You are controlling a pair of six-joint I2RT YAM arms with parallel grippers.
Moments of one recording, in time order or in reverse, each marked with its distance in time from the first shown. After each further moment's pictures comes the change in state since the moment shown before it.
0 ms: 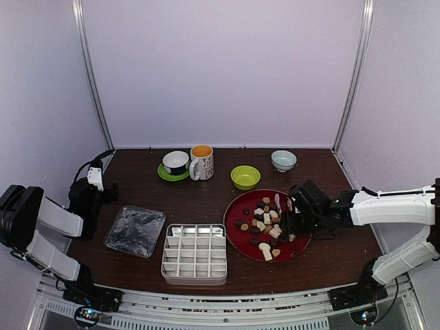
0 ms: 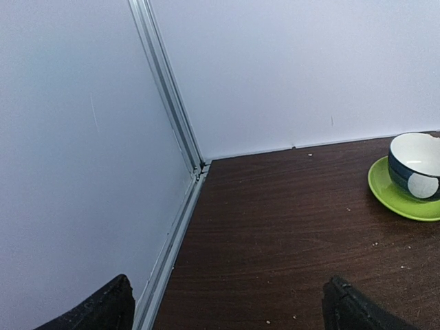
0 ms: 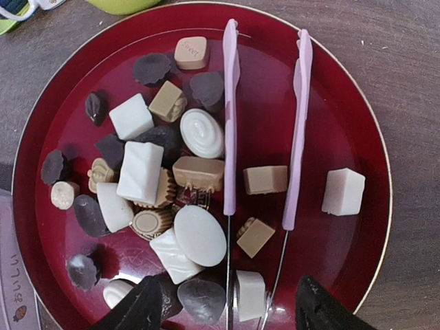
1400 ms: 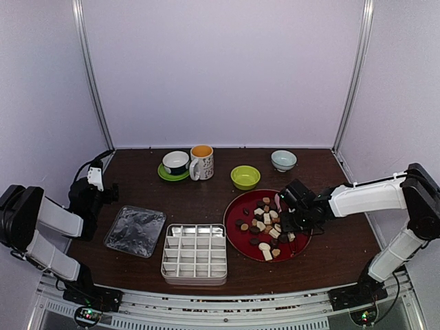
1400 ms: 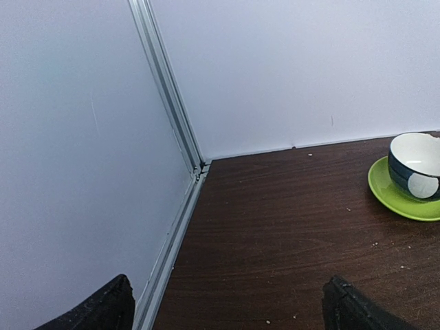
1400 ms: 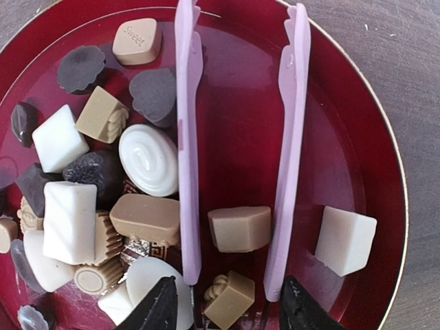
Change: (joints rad) left arm 0.000 0.000 0.000 0.000 0.000 0.000; right arm -0.080 0.236 0.082 0.033 0.008 -0.048
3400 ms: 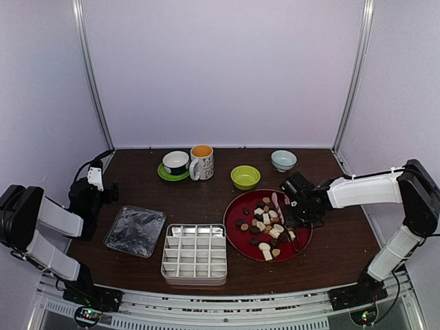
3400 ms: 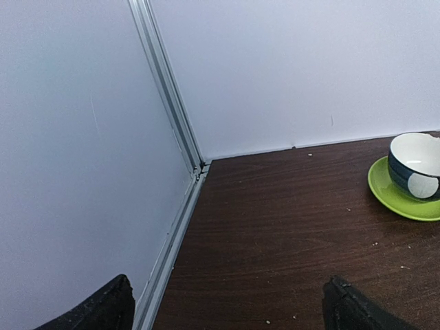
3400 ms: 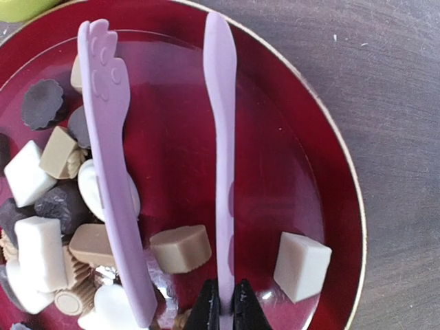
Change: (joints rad) left arm 0.000 0.000 0.000 0.000 0.000 0.000; right arm -0.068 0.047 0.078 -0.079 0.012 -0.032
